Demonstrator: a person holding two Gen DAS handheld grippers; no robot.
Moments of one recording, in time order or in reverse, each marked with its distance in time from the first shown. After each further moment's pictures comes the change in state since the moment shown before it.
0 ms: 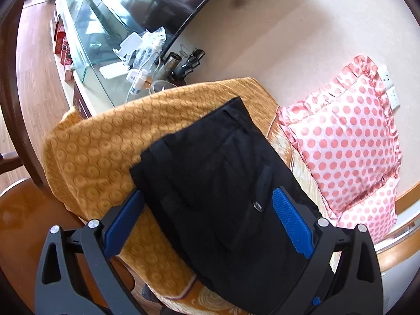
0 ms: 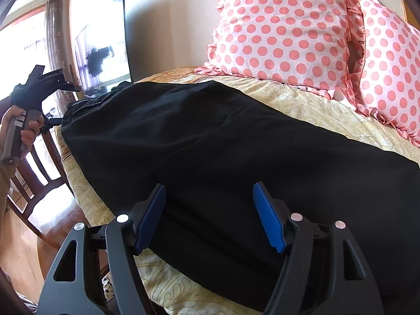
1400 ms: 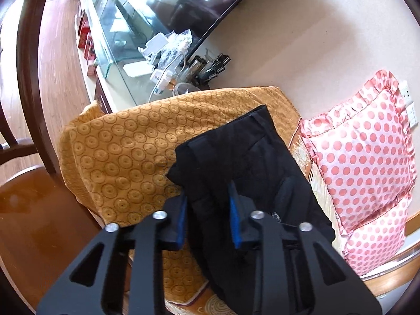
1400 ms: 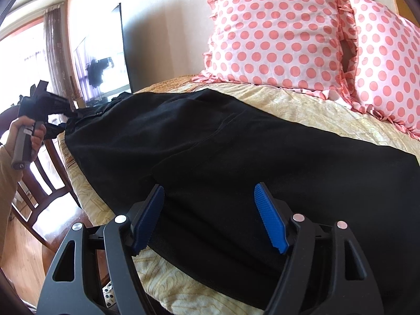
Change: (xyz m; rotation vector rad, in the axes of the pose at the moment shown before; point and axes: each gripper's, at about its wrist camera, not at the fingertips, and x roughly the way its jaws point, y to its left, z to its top) left arm 0.002 0.005 -0.004 -0.072 -0.050 0.109; right arm -0.013 -0.012 -0.004 0.054 -0.061 0.007
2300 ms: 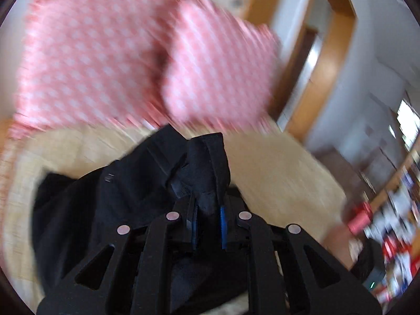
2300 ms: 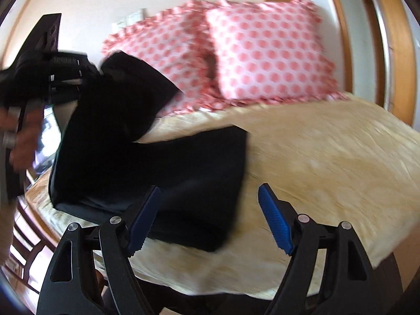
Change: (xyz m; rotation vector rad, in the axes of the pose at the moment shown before) left arm -0.033 -0.376 -0.337 1.083 0.301 -0.600; right arm -0.153 -0.148 -0.063 0.351 -0.149 -0.342
